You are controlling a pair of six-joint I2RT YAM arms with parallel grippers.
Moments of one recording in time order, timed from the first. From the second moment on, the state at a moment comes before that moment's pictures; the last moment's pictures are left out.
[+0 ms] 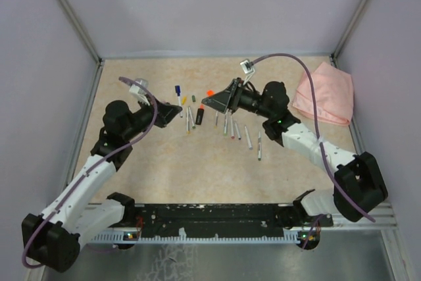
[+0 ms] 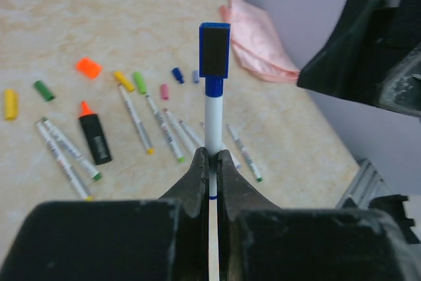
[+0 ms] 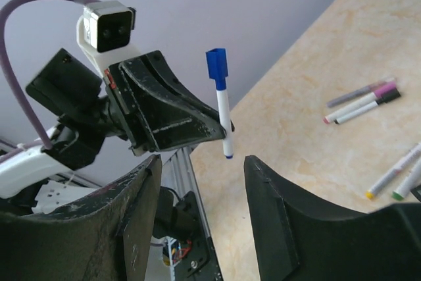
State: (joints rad) left arm -0.38 0.94 0.72 0.08 0.36 -0.47; right arm 0.54 1.33 0.88 0.56 -0.63 0.83
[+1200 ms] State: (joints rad) left arm -0.38 0.93 0.63 0.52 0.68 -0.79; right arm 0.78 1.44 1.07 0.46 -0.43 0.66
